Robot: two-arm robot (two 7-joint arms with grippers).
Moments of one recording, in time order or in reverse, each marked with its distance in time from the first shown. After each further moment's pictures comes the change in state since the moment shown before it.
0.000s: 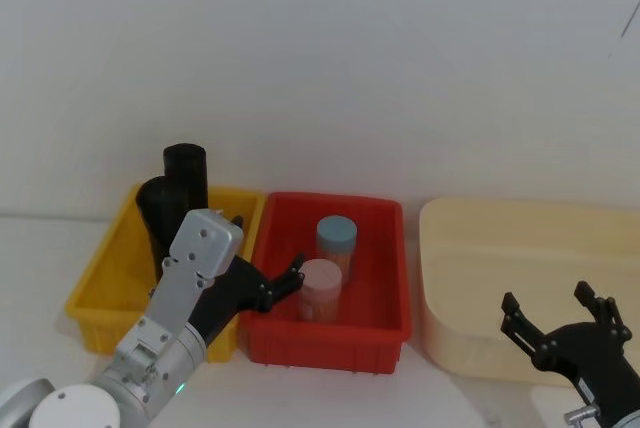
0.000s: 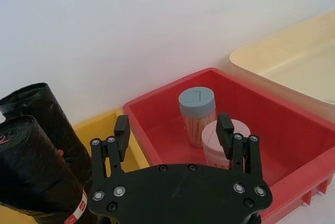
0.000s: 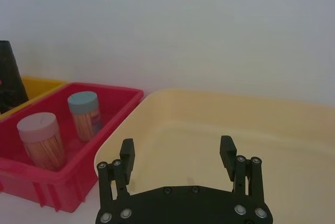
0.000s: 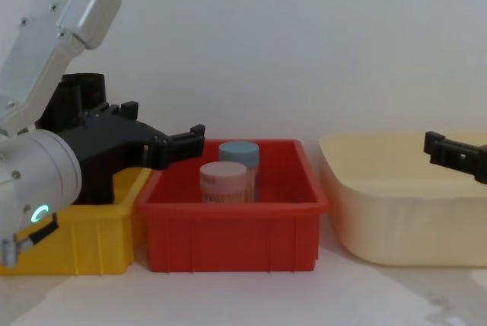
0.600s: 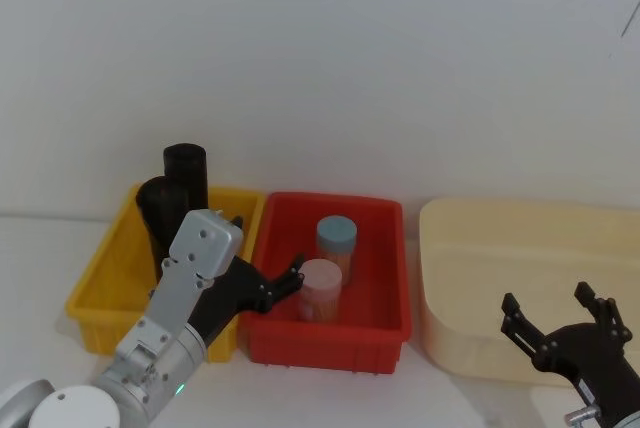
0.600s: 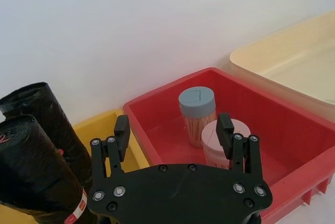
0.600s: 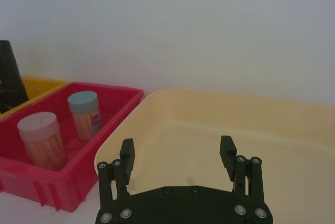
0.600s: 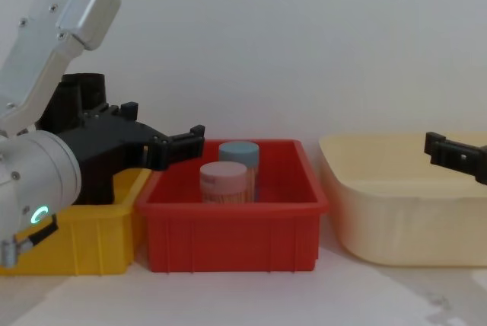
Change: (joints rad) left arm 0.001 0.000 0.000 0.000 -0.001 -0.001 0.001; right arm -0.003 0.001 0.000 -0.002 0.000 -0.001 -0.001
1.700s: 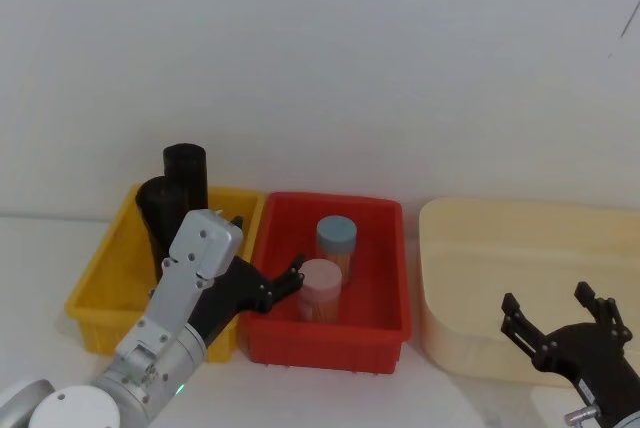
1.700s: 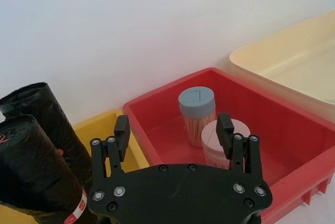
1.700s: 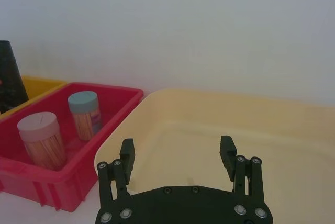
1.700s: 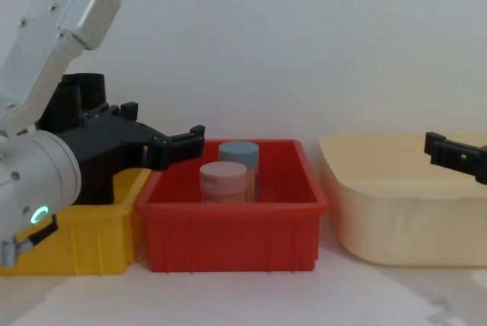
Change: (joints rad) left arm 0.000 0.000 0.000 0.000 0.000 0.000 0.000; right arm 0.000 0.000 0.000 0.000 0.000 0.000 0.000
